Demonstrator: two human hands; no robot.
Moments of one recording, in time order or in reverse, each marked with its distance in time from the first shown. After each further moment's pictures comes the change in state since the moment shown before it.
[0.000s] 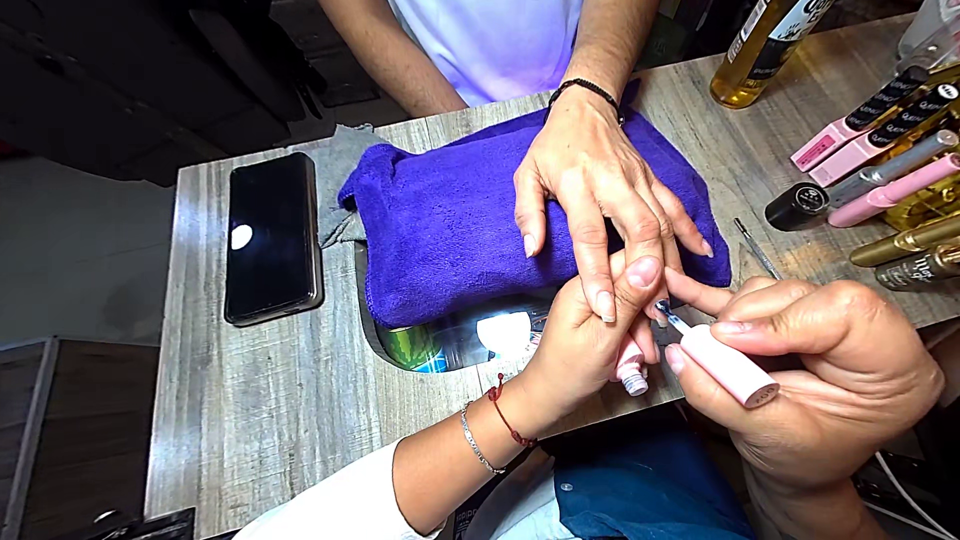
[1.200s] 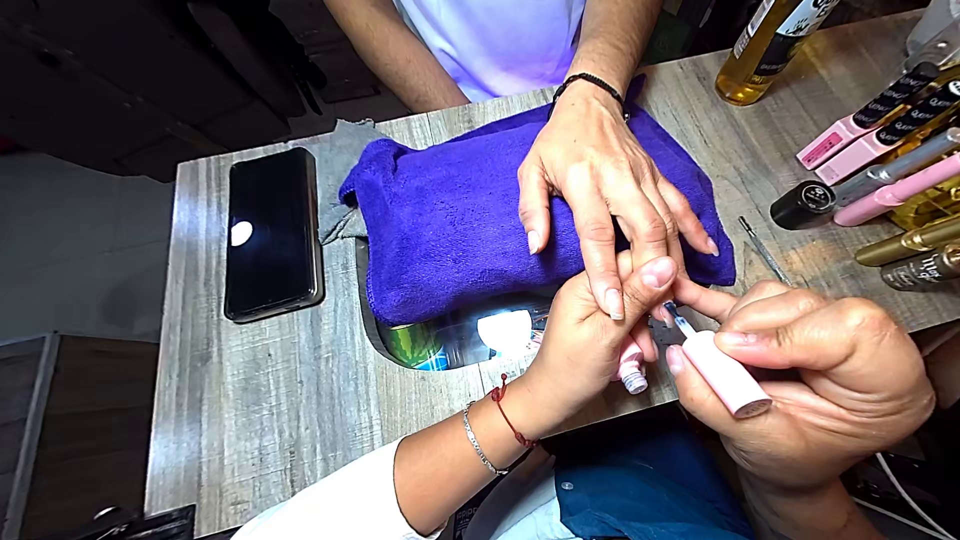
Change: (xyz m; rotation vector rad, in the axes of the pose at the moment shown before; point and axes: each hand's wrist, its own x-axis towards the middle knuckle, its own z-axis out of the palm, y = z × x) left_hand -0.001 0.001 0.002 -0.014 0.056 -0.050; right_hand -0.006 0.004 0.003 -0.062 0.016 -0.060
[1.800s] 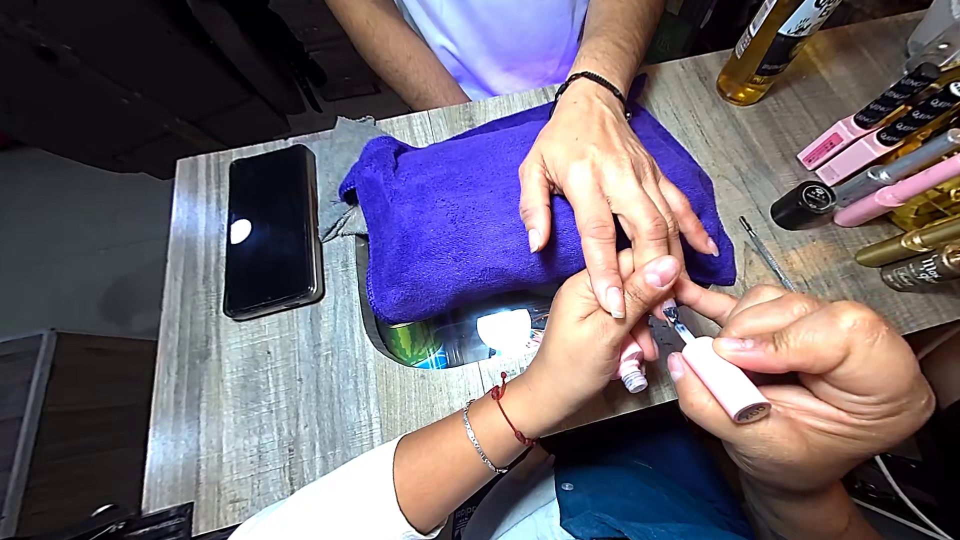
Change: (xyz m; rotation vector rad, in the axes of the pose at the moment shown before) left_hand 0.000 0.001 0.000 0.016 0.002 -0.012; right_hand -0.001 -0.001 -0.001 -0.002 -0.013 0.003
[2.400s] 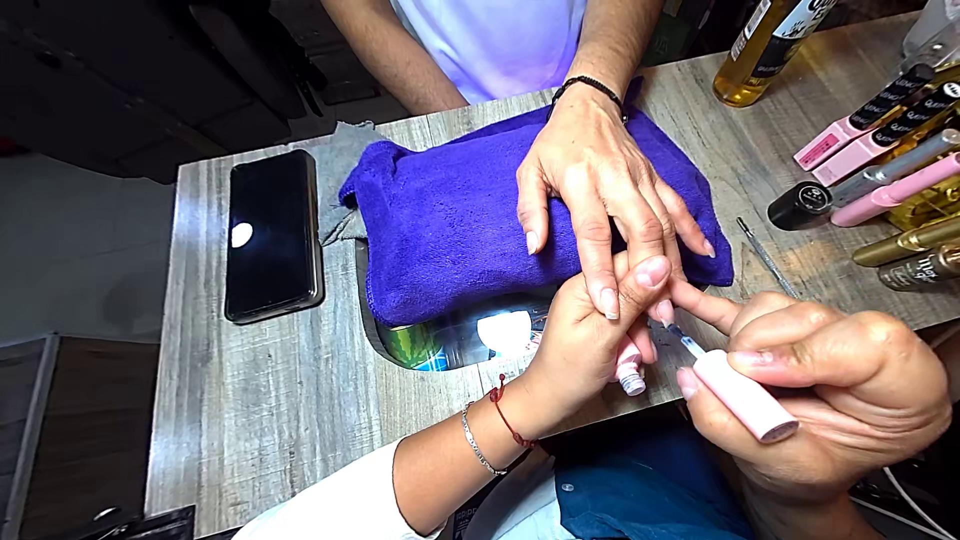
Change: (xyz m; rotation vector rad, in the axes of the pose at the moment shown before) left_hand 0.000 0.000 0.000 -0.044 -0.021 0.004; right_hand -0.001 -0.002 -0.001 0.084 0.021 0.009
